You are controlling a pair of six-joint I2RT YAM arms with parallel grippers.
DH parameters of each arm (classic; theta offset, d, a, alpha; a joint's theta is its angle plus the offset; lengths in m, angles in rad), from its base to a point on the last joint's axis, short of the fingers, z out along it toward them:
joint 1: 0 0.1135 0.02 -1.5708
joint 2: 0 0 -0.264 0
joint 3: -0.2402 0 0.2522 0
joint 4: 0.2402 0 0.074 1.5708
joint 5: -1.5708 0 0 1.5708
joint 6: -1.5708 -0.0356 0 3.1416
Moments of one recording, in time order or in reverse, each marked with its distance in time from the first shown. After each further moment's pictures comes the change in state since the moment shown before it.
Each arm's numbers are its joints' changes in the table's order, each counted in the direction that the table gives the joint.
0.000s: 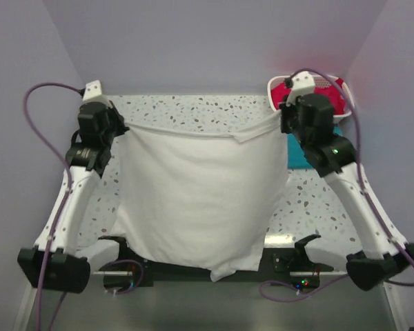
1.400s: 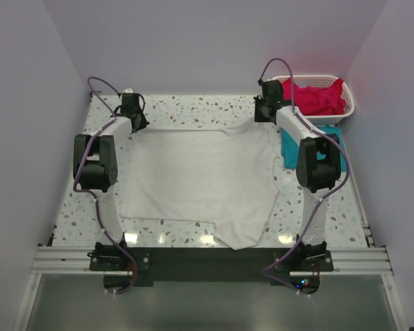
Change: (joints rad) left arm 0.054 1.084 -0.312 -0.205 -0.009 0.077; right arm -0.194 1.048 -0.270 -0.216 0.198 -0.190
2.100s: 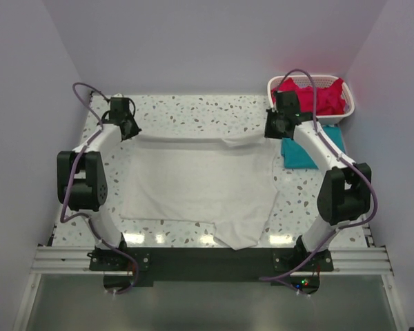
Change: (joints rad) left arm 0.029 -0.269 0.190 0.109 -0.019 0.020; right arm -0.002 -0.417 0.317 0.189 0.050 -0.146
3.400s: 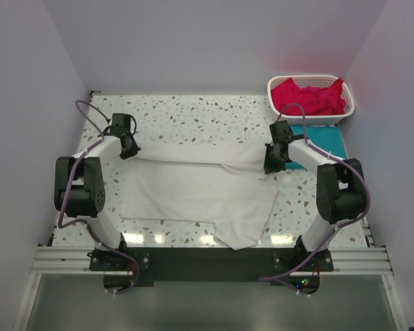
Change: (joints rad) left arm 0.006 -0.067 0.209 0.062 0.037 0.033; right arm 0.000 0.002 0.364 -0.024 0.036 -0.091
